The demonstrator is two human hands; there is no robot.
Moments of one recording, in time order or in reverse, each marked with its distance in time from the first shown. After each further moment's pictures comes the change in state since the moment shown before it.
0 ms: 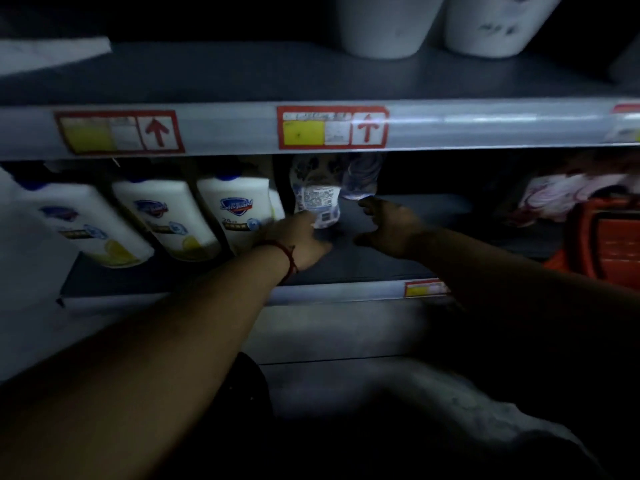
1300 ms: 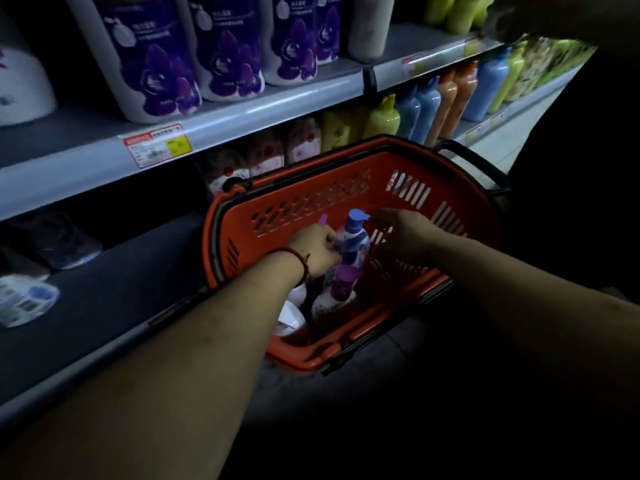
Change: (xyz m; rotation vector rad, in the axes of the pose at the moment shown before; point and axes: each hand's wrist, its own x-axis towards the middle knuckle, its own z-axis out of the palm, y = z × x) left_hand -0.073 0.371 0.273 0.146 -0.448 0.571; right_hand -0.323 0.315 -0.193 -0.051 0.223 0.508
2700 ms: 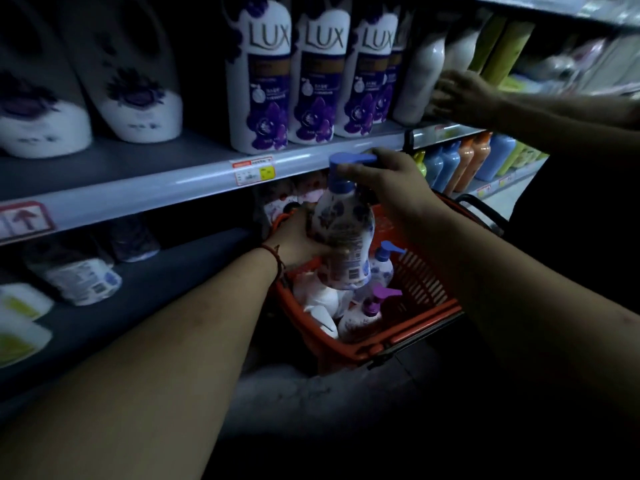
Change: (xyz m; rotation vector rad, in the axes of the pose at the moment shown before) left_hand -0.070 -0.048 -0.093 -0.460 0.249 0.303; right_hand -0.044 -0.184 -0.063 0.959 0.301 -0.280
